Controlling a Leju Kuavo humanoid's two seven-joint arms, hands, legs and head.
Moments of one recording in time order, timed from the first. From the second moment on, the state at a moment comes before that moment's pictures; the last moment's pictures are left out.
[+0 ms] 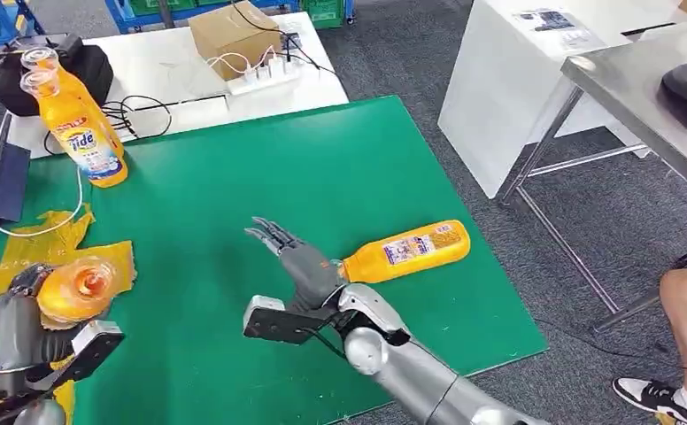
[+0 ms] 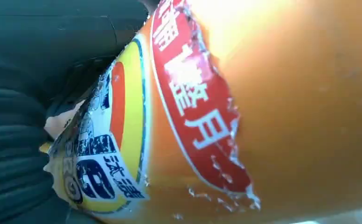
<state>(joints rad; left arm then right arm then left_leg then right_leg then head) 0.03 0.16 0.22 -1.38 -1.06 0.59 -0.44 -0.41 0.04 0.73 -1.06 0.61 -0.11 -0.23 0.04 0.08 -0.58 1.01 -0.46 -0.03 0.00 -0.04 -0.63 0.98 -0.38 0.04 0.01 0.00</state>
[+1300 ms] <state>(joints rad) -0.28 0.45 0.09 -0.62 -1.34 0.39 -0.38 -0.63 -0.74 0.71 -1.10 0.35 0.48 -0.21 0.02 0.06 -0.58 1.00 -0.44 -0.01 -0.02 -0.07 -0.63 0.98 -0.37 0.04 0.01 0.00</state>
